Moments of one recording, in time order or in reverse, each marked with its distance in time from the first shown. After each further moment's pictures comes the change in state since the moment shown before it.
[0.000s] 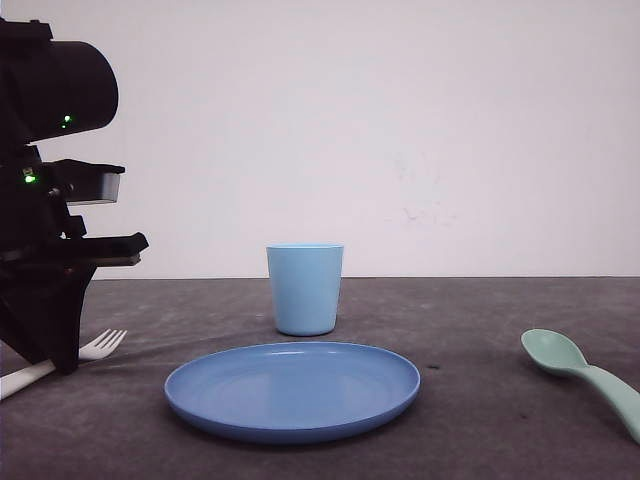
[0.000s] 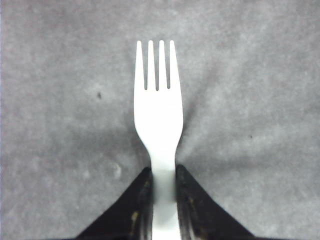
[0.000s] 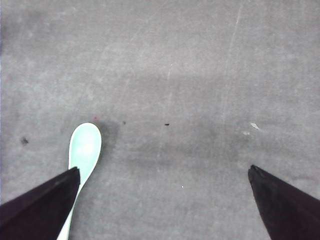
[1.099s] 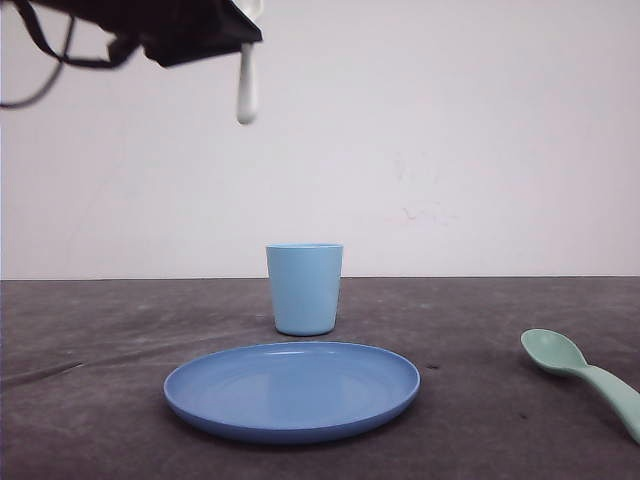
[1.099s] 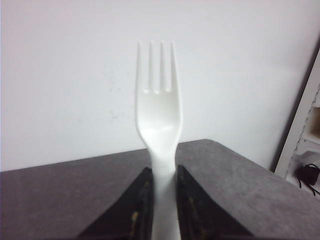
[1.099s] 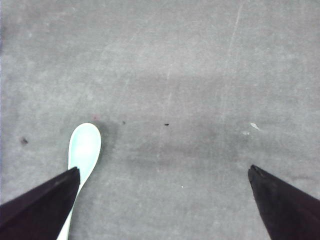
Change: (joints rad) left arm -0.084 -0.078 0.000 1.202 0.214 -0.003; right arm 0.000 0.000 0.000 0.000 0.000 0.000
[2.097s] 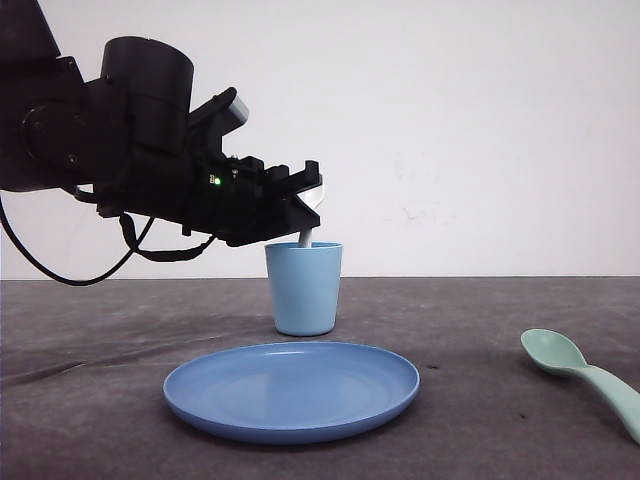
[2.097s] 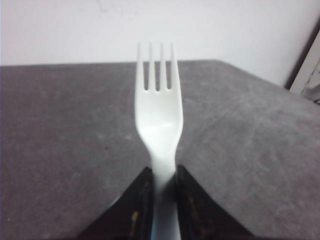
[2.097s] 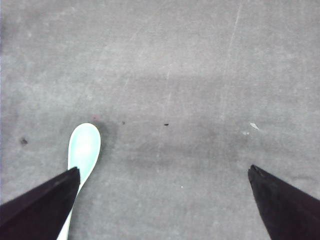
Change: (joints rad) left arm -0.042 0.484 0.032 0.217 0.000 0.029; right arm 0.000 0.000 0.000 0.000 0.000 0.000
